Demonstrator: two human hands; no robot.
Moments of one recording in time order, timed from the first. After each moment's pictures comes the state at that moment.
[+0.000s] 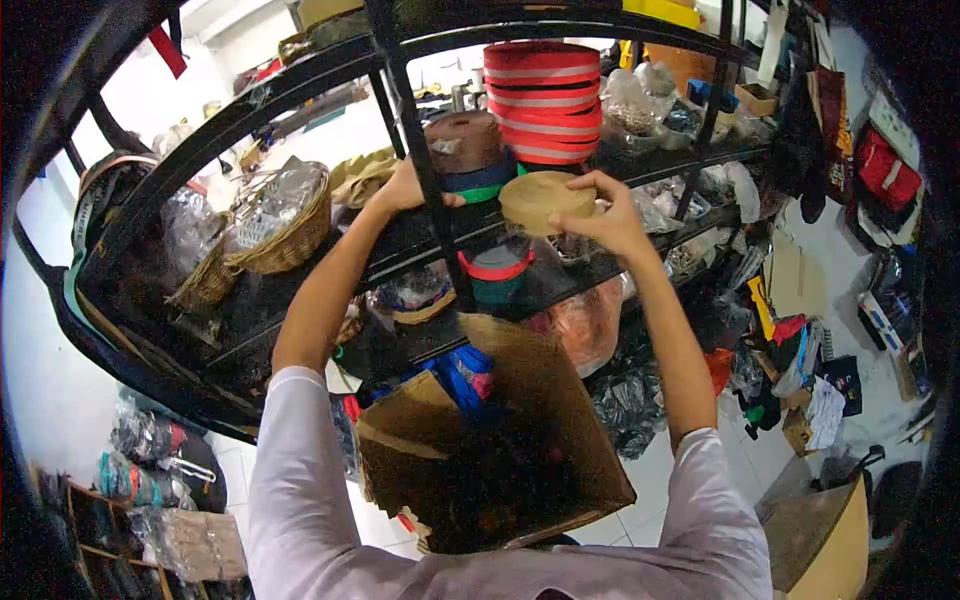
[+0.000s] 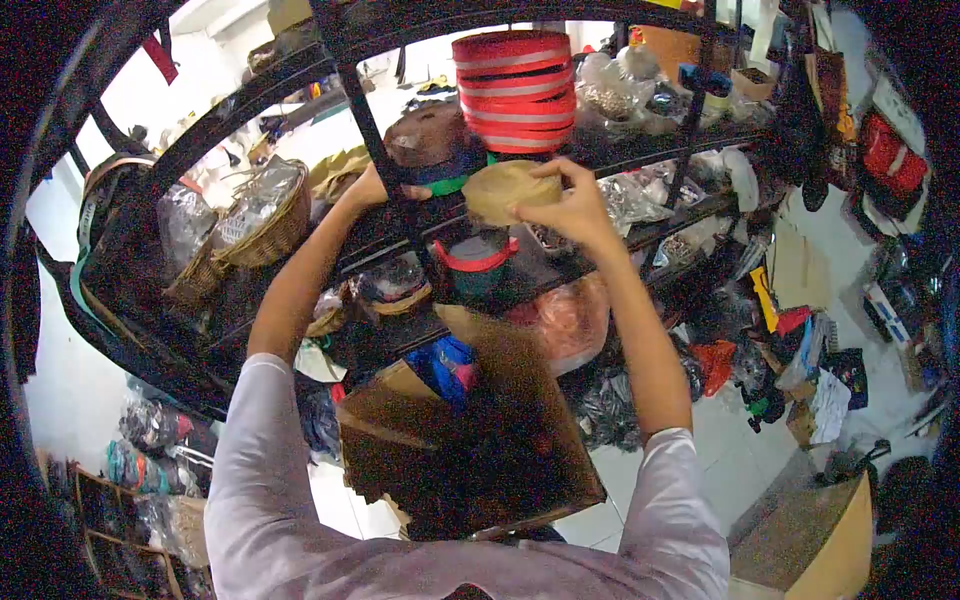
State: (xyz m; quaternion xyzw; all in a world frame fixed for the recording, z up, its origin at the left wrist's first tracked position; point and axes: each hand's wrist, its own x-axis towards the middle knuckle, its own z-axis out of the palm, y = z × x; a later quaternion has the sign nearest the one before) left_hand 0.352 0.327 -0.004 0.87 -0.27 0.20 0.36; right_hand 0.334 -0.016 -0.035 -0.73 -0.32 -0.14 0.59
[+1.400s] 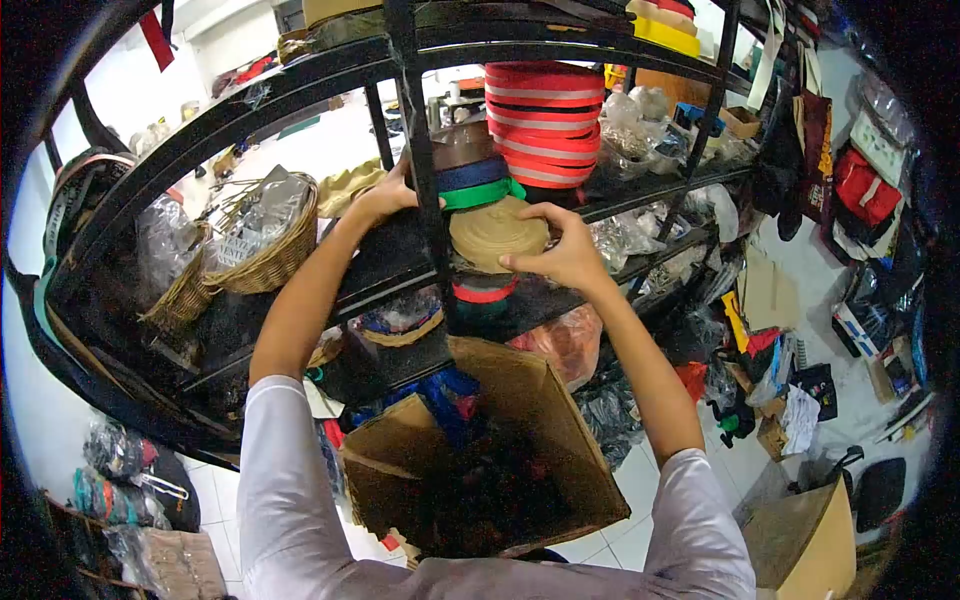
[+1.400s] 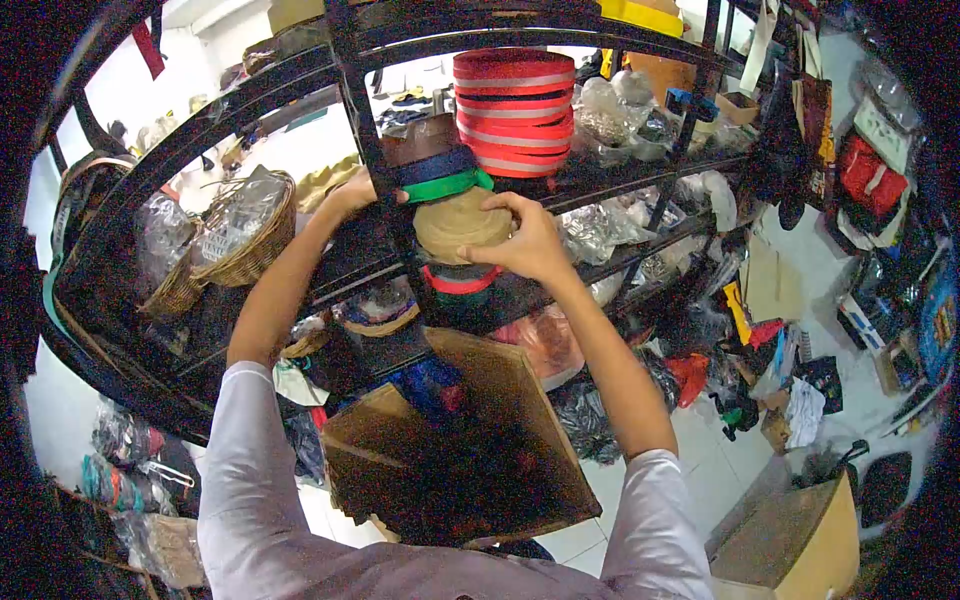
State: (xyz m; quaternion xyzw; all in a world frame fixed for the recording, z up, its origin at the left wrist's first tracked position) left_hand 0.378 0.355 0.004 0.86 -0.21 0.05 0.47; right_hand 0.324 0.035 -0.033 -0.79 -0.34 -0.12 0.50
